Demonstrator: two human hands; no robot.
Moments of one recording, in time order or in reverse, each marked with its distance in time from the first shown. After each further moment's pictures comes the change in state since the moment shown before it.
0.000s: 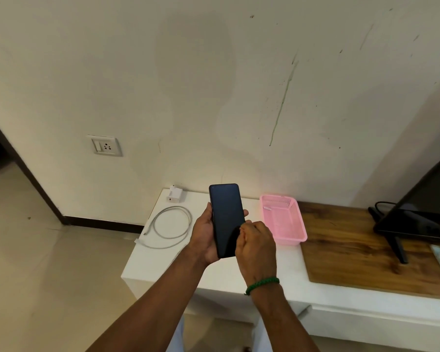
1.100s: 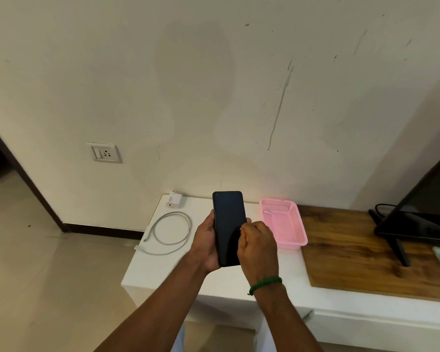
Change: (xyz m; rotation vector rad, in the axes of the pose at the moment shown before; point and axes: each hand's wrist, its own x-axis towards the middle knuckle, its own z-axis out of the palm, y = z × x) left_hand -0.002 -0.005 0.002 0.010 -0.053 -0.064; right_hand 0.011 0.008 0.001 0.011 0.027 -0.064
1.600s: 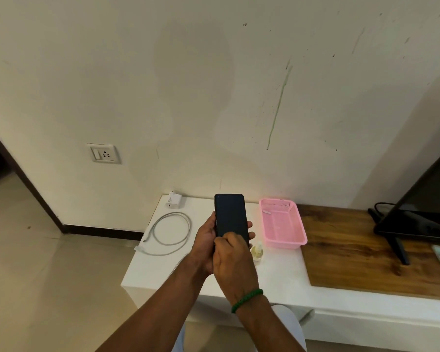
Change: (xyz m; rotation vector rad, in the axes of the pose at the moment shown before) left_hand -0.004 -0.002 0.000 0.020 0.000 0.023; right_hand -0.028 -0.029 0.021 -0.060 -0.117 -0.104
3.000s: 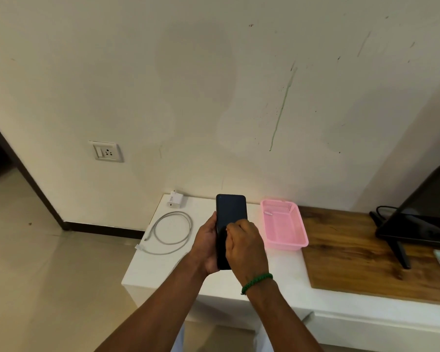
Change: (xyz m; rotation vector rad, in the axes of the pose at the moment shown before) left_hand -0.003 0.004 0.001 0.012 0.068 -0.052; right_hand 0.026 0.013 -0.016 0.017 0.049 -0.012
